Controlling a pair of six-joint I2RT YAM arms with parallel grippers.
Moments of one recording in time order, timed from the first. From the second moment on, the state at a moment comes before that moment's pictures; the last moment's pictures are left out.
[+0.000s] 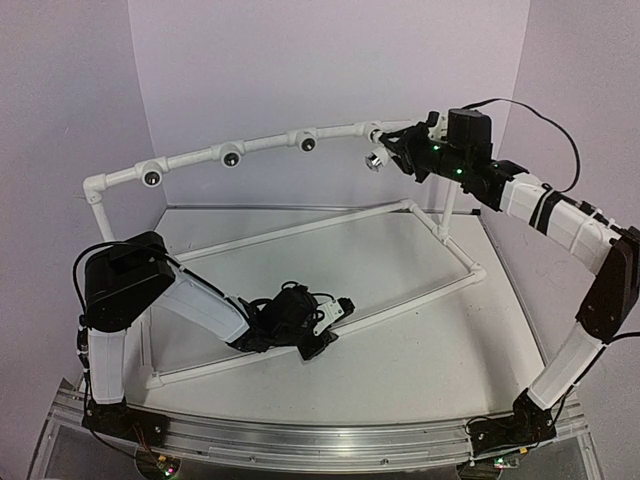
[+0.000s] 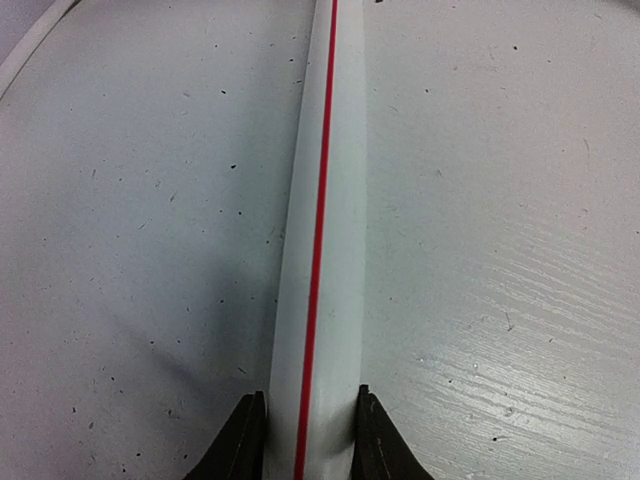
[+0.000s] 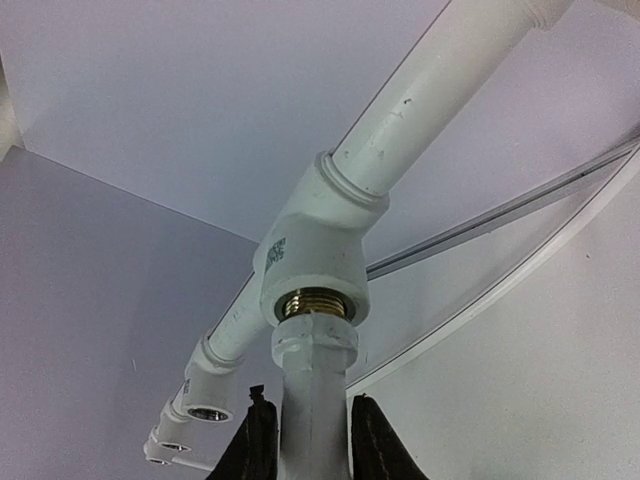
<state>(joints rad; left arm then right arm) -1.08 2.03 0.99 0.33 -0.06 0.13 0.49 1.65 1.58 -0.06 -0.17 1.05</state>
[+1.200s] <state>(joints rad) -1.09 2.04 1.01 0.31 -0.06 0.13 0.54 1.65 1.39 0.33 0.00 1.79</state>
